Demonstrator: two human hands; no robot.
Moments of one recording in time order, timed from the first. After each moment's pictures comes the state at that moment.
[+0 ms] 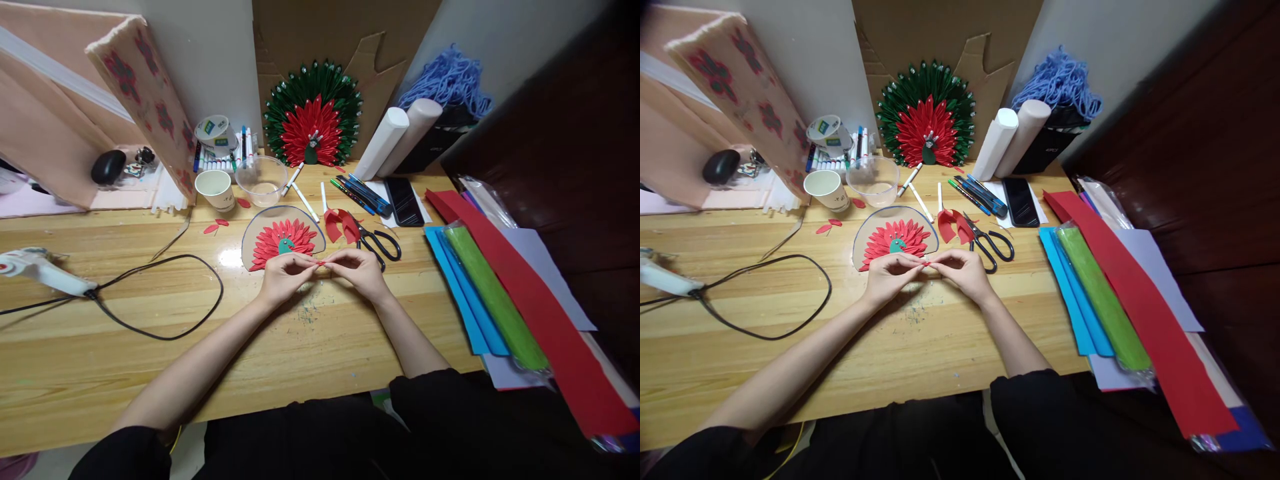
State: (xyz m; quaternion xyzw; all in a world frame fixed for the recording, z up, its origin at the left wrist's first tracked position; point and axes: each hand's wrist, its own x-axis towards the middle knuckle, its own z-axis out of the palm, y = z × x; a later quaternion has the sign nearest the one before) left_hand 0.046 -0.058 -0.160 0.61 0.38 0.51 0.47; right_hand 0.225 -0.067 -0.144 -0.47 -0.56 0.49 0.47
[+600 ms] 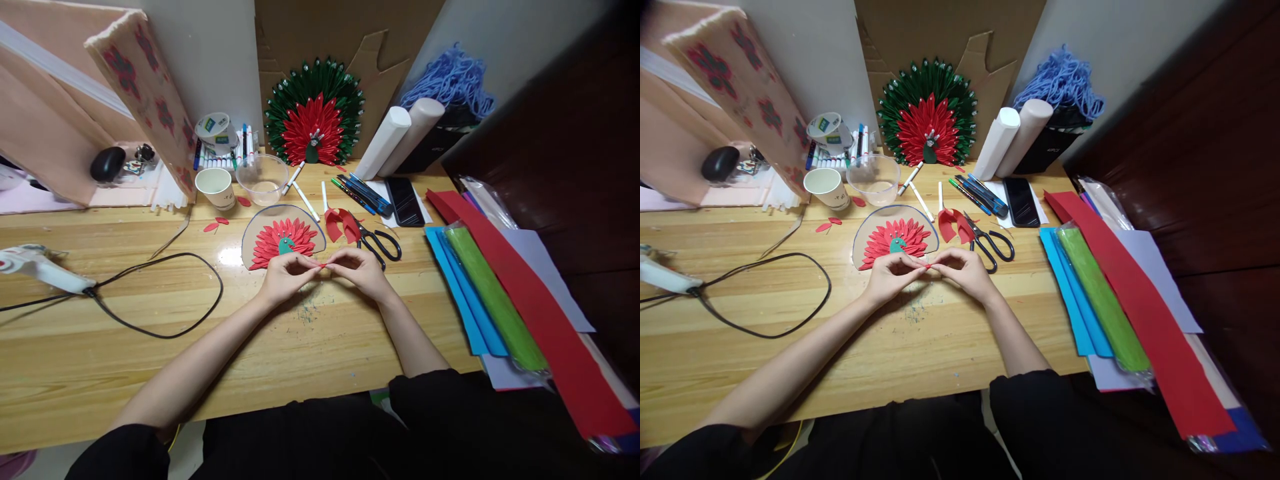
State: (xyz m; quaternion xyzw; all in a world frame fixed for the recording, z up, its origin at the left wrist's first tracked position) left_hand 0.049 -0.059 -0.159 0.56 0.38 0.47 0.56; right_hand 0.232 -0.065 -0.143 -0.47 -0.58 0.51 0.42
